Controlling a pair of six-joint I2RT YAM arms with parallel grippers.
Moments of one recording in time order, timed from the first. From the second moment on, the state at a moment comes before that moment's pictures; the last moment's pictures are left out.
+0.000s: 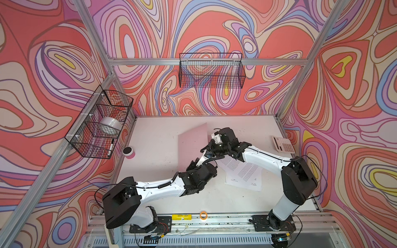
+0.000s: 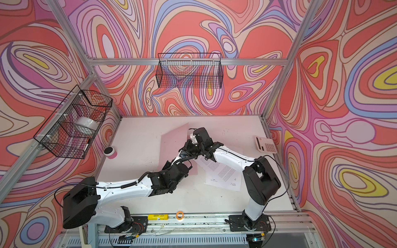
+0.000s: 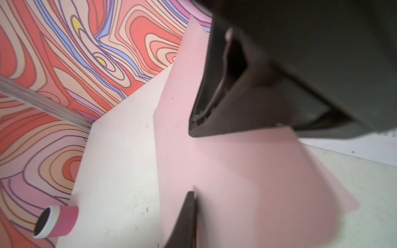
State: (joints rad) left arm -1.06 1.43 0.78 -0.11 -0.90 -0.13; right arm 0.63 1.70 1.18 -0.12 -0.53 1.16
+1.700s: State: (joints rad) left arm -0.77 0.37 0.29 -0.25 -0.55 -0.78; right arm 0.68 2.06 1.39 -0.27 -0.37 0.78
